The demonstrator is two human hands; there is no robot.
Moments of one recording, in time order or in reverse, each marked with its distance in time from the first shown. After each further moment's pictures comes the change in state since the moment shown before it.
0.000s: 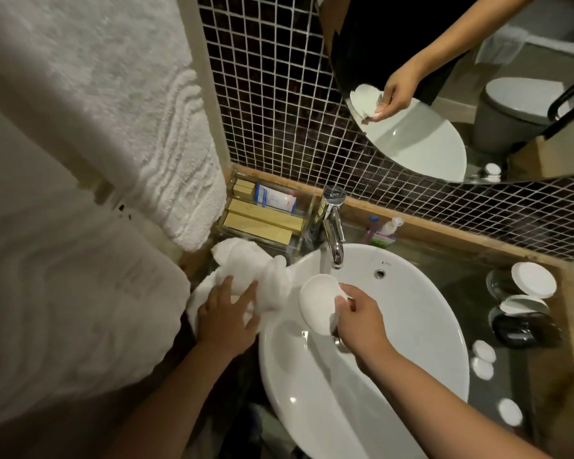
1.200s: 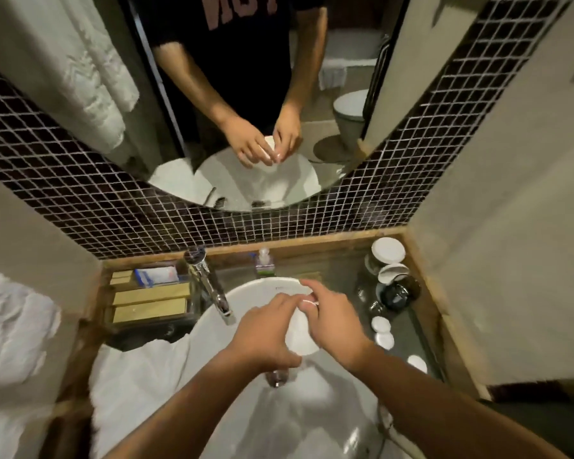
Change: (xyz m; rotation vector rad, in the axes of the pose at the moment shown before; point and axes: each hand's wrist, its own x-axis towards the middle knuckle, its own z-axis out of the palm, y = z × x) left_hand 0.007 0.273 -0.078 -0.038 -0.167 0.751; right_hand -0.011 -0.004 -0.172 -0.355 0.237 -0.267
